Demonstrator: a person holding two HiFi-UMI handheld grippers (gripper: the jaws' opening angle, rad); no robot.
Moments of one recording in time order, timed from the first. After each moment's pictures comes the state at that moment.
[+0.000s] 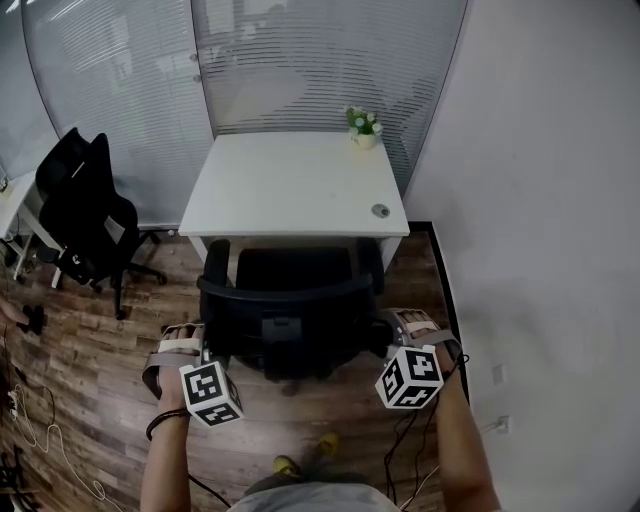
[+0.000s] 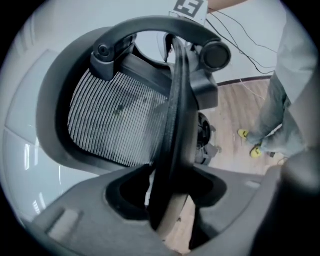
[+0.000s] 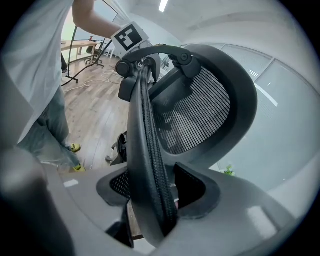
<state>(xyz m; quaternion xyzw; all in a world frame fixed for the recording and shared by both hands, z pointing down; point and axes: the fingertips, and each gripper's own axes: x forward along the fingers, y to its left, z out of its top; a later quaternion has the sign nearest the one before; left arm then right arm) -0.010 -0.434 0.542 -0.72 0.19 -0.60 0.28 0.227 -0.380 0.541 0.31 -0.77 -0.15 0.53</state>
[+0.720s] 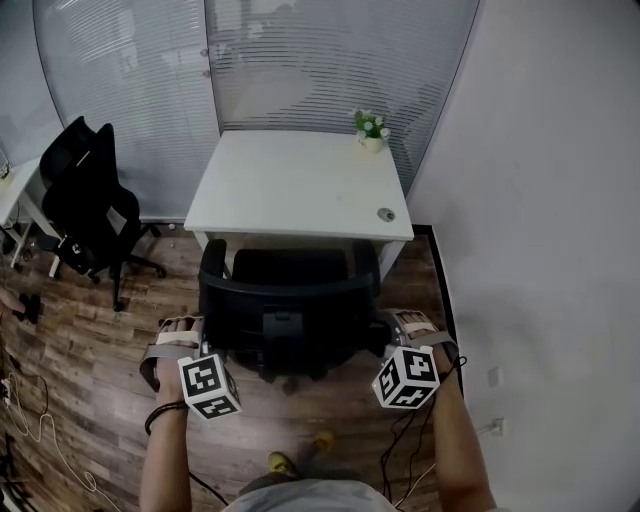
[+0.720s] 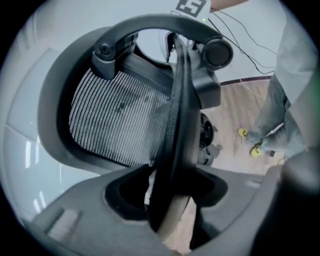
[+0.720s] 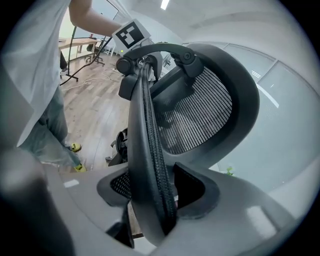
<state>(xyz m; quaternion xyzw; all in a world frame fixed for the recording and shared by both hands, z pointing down) -0.035 -0.441 0.537 -0.73 0.19 -0.60 0.28 0.203 -0.385 0.535 0.31 -0.77 -0.15 0.54</state>
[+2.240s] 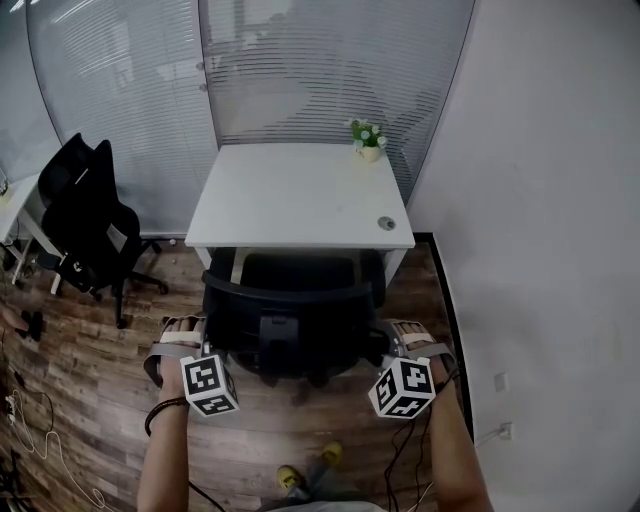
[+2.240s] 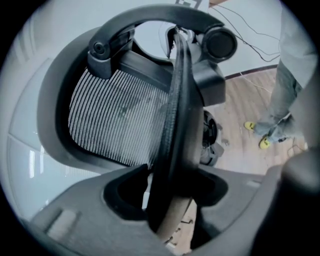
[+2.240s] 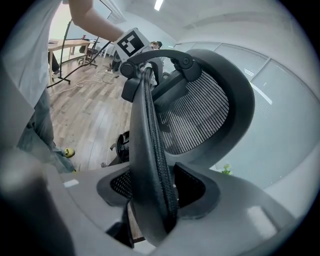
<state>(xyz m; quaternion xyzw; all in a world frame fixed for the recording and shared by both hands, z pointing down) -0.031 -0.471 0.547 -0.72 0.19 -0.59 0.33 0.201 -0.389 0.544 0.35 -0.77 -0.15 0.52</state>
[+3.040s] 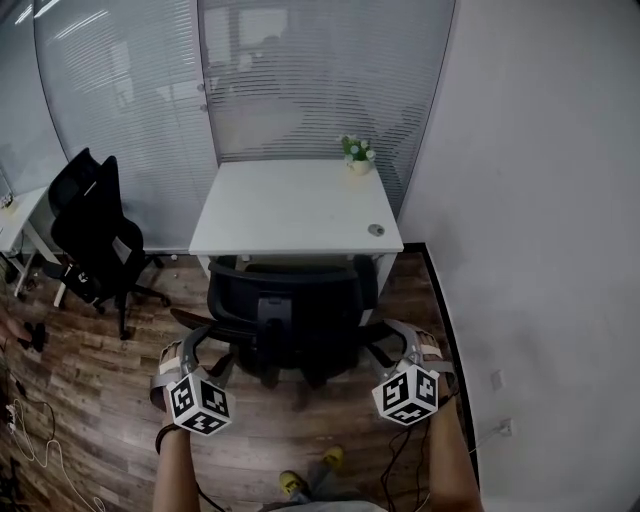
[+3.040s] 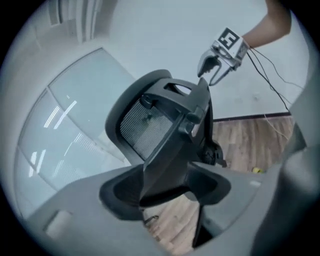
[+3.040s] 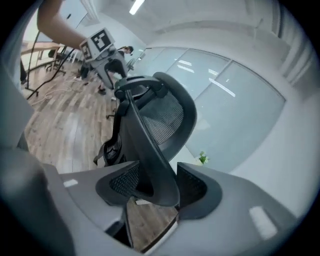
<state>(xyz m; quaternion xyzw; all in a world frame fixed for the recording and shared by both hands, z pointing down) -0.042 -0.391 0.495 -0.81 0.32 -0.44 0.22 0.229 -0.328 0.497 0.51 -0.73 -0.13 0.43</state>
